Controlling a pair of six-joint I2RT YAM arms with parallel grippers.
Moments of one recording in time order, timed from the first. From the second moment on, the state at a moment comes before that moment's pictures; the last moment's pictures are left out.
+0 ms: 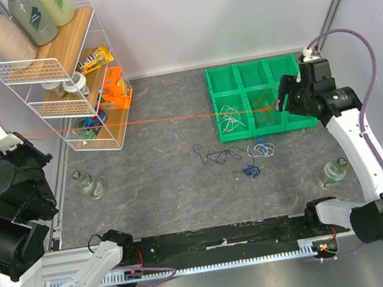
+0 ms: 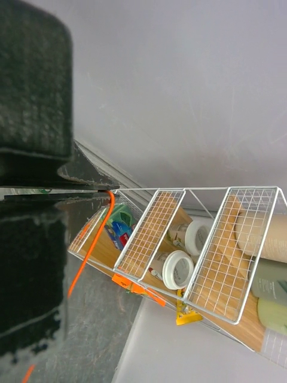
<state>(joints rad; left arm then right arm) -0.39 0.79 1.65 -0.83 -0.90 -0.01 0.09 1.19 1.28 -0.85 0.08 0.43</state>
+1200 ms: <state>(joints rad) -0.45 0.91 0.87 -0.58 0.64 -0.66 0.72 1.48 1.15 -0.47 -0.28 0.57</state>
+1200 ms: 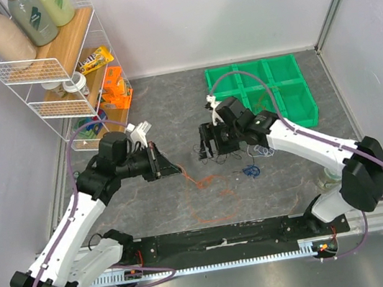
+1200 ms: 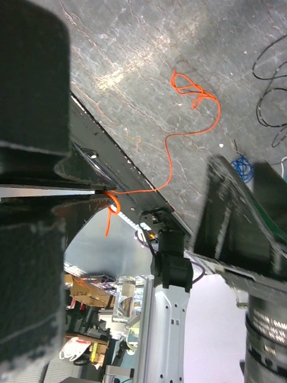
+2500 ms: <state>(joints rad) -0.40 0.90 0.96 -0.87 0.34 -0.53 0.91 1.68 1.10 -0.52 -0.04 0.41</state>
